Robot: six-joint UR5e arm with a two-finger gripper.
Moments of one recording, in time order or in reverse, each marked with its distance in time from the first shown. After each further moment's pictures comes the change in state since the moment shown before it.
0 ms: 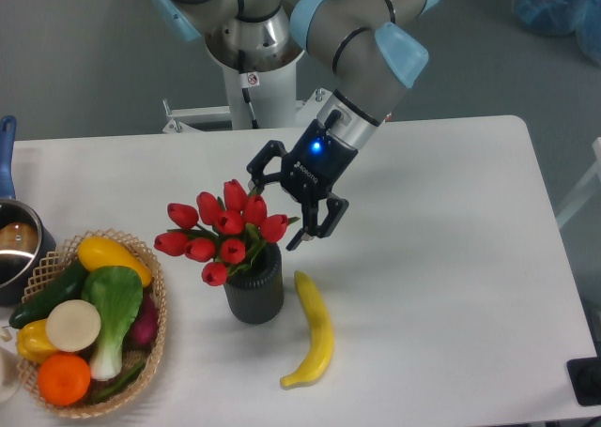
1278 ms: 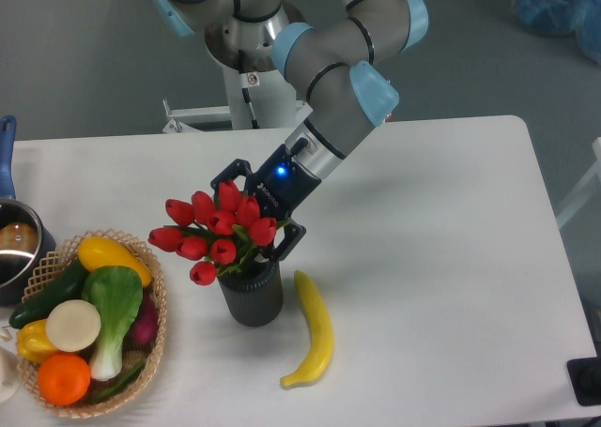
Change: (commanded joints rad) arm -0.052 -0.051 0.012 0.025 -0.078 -0.012
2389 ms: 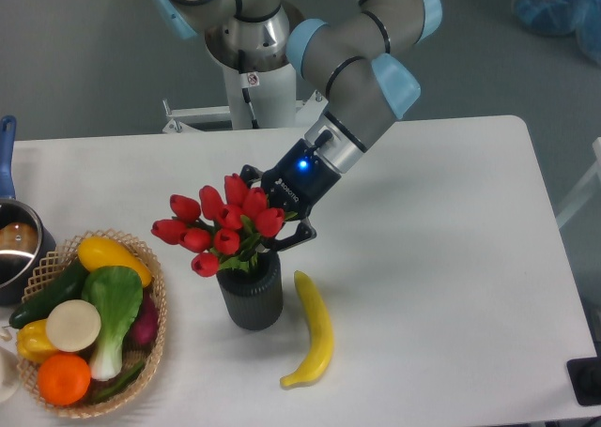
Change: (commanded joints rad) arm 0.069 0.006 0.046 -0.002 -0.103 -0.078
